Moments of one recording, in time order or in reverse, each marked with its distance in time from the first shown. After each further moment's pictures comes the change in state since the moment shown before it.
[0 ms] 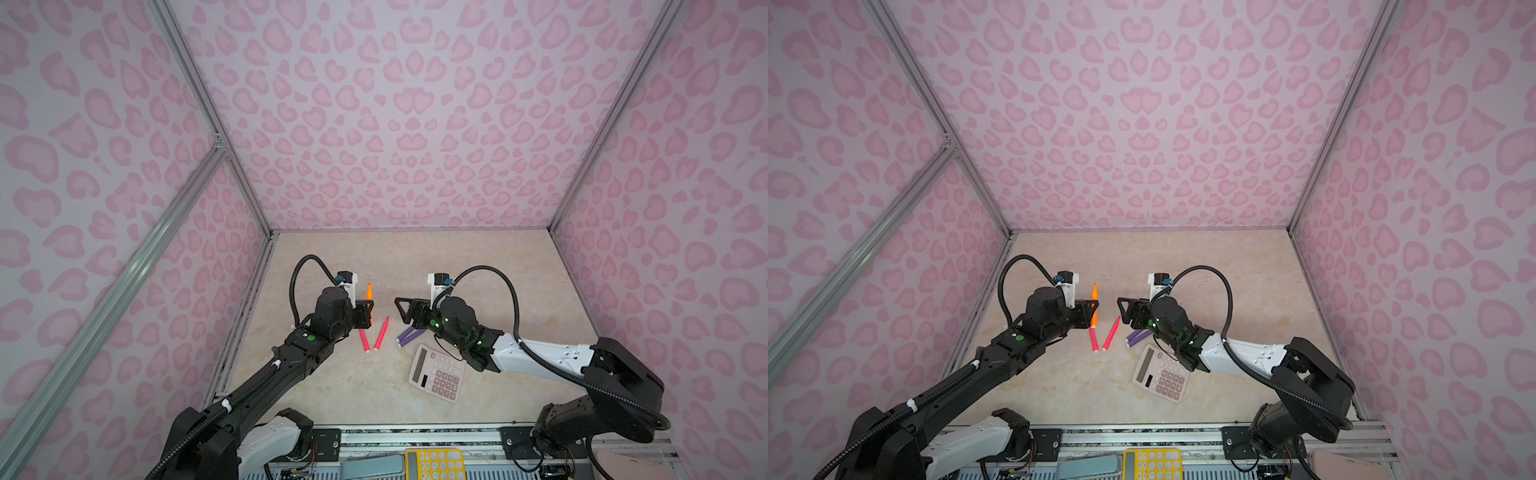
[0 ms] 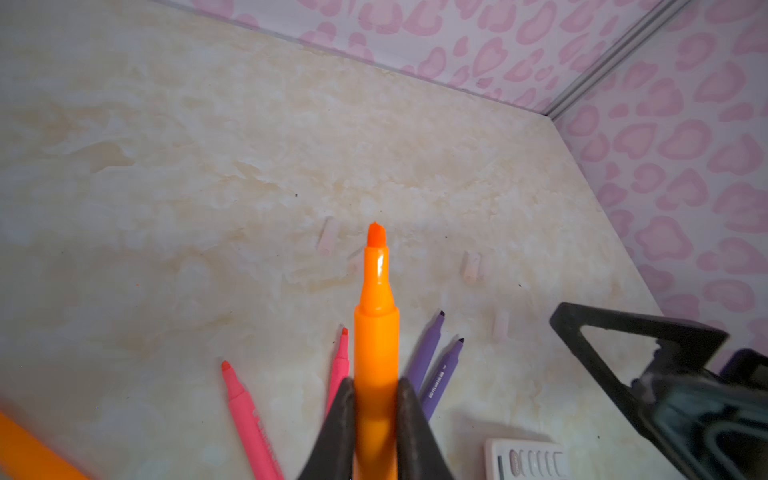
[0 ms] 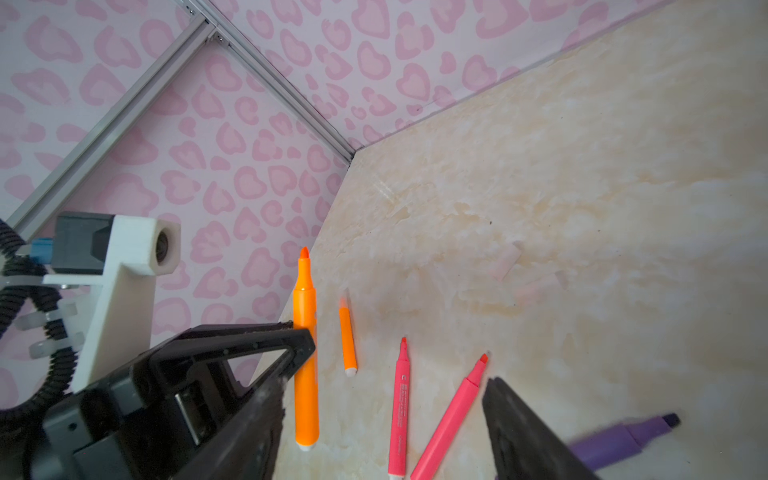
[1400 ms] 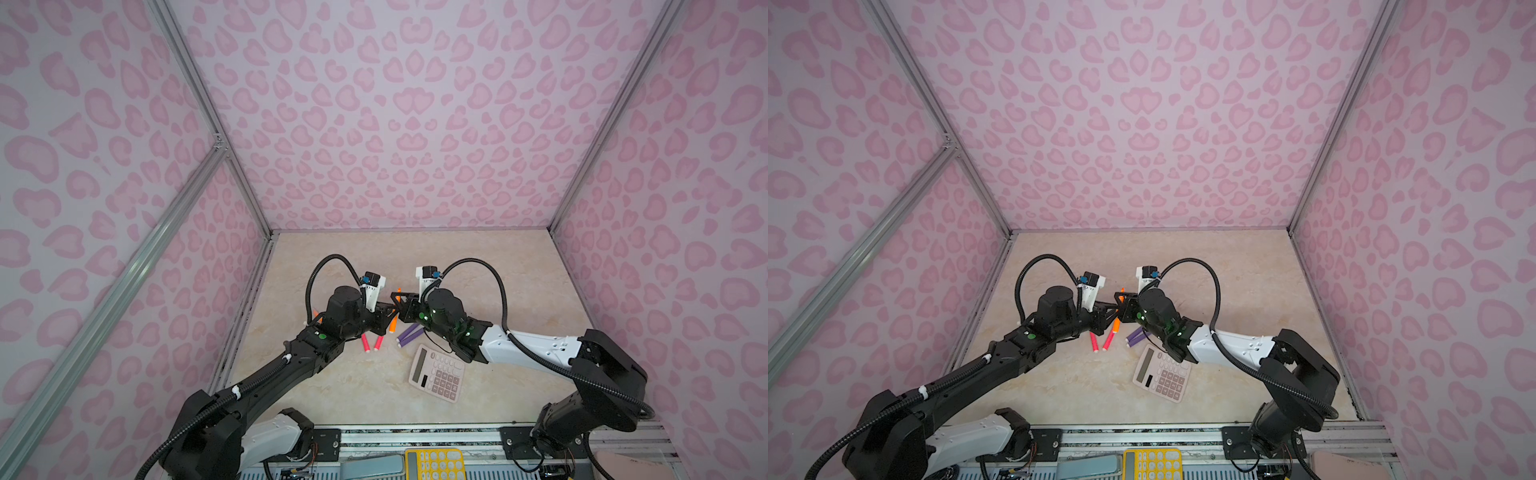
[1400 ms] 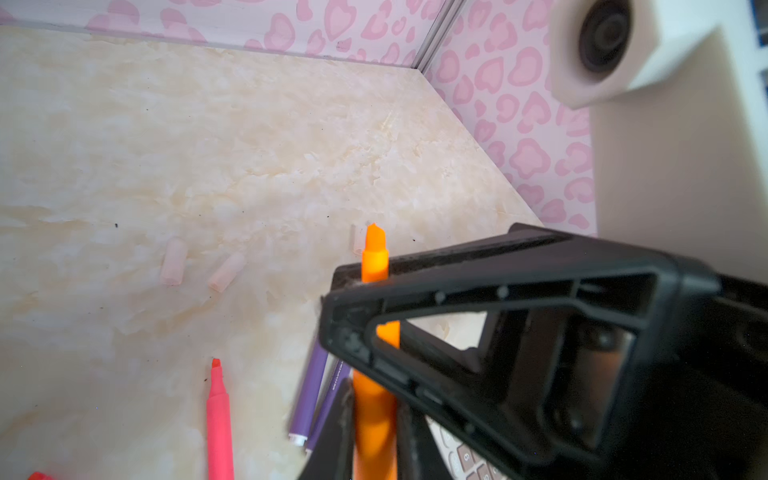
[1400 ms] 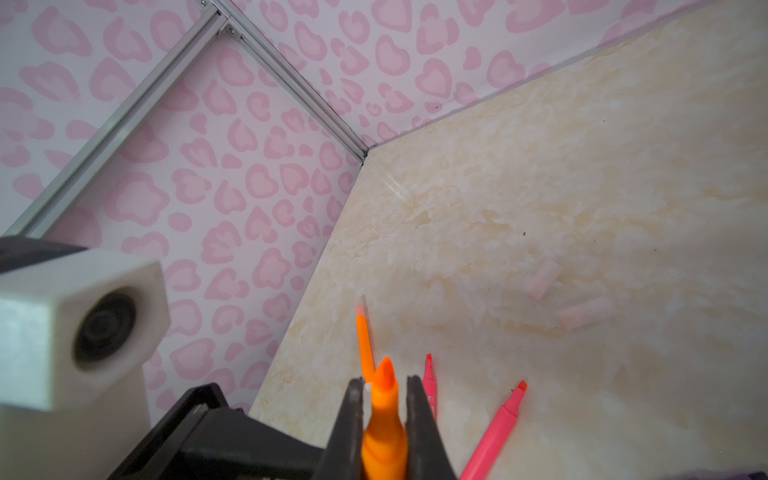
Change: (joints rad) left arm -0.101 0.069 0.022 0.106 0.216 0.092; right arm 0.017 0.092 0.137 -0.053 -0.017 0.012
